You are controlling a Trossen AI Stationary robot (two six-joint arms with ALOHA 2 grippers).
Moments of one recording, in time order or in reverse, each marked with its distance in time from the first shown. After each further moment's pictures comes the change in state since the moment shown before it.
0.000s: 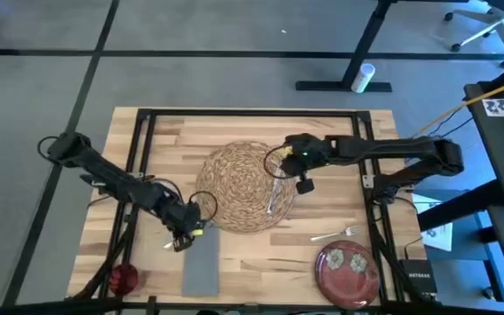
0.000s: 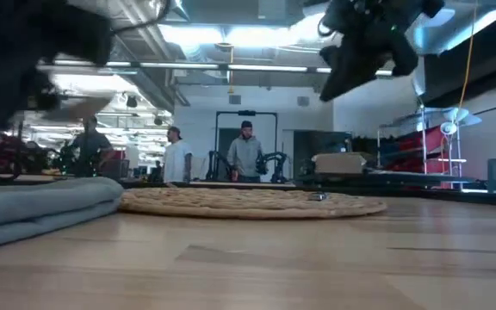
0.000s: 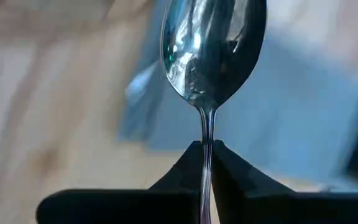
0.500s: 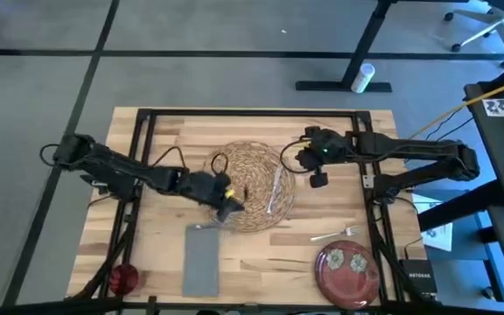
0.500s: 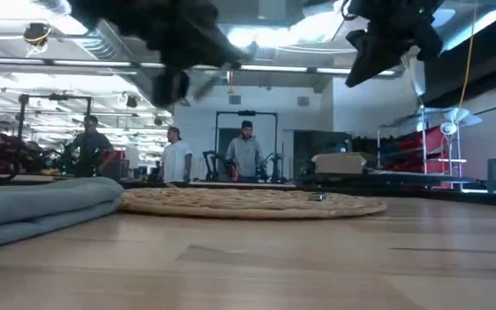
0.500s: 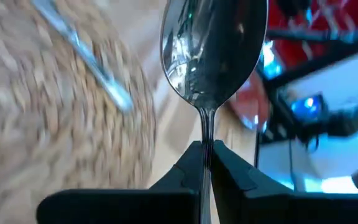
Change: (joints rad) left arm 0.287 0.138 0.001 0.767 -0.119 0.002; right arm 0.000 -0.147 -0.002 -0.134 0.122 0.033
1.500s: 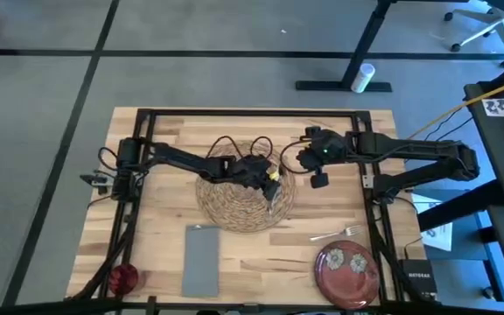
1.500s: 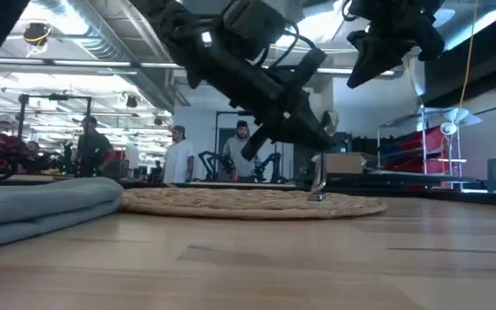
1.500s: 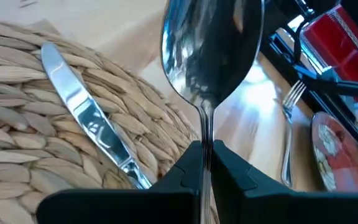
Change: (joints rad) left arm 0.196 0.529 0.428 -0.015 -0.002 0.137; right arm 0.000 0.000 0.000 -0.013 0.003 0.004
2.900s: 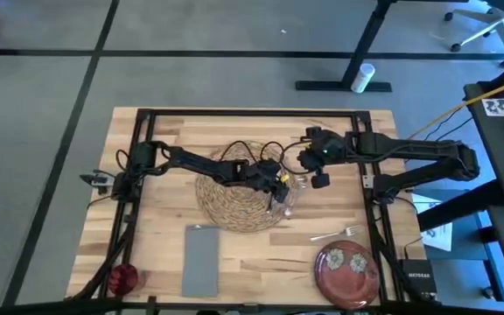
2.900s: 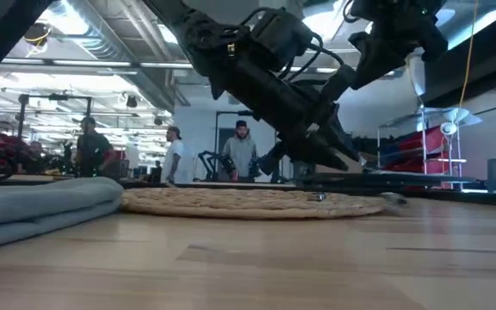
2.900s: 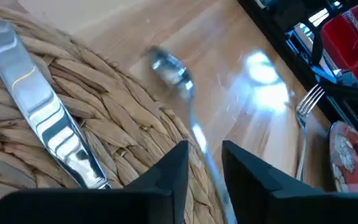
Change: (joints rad) left arm -0.010 0.143 0.157 -0.045 -0.025 -0.027; right arm 0.000 0.000 0.000 -0.029 0.002 0.004
